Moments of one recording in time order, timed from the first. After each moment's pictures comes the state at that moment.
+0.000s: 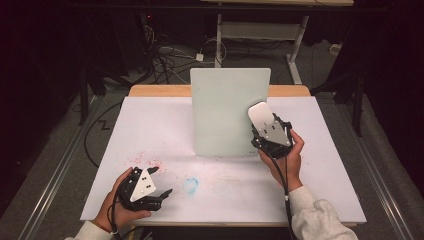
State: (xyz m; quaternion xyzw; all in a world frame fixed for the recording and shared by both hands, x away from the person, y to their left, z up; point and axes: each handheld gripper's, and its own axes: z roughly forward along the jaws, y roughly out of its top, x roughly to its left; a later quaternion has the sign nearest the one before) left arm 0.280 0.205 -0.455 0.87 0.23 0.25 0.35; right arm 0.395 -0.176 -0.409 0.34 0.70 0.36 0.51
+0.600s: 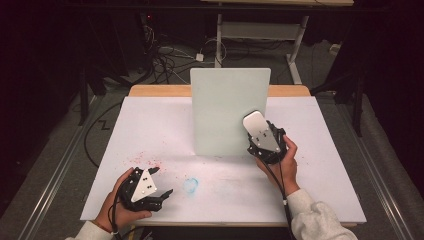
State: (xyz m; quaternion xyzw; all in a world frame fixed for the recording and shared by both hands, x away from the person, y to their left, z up) left arm 0.279 0.204 -0.456 0.87 0.23 0.25 0.35; right arm 0.393 -0.167 -0.440 0.31 0.73 0.32 0.51
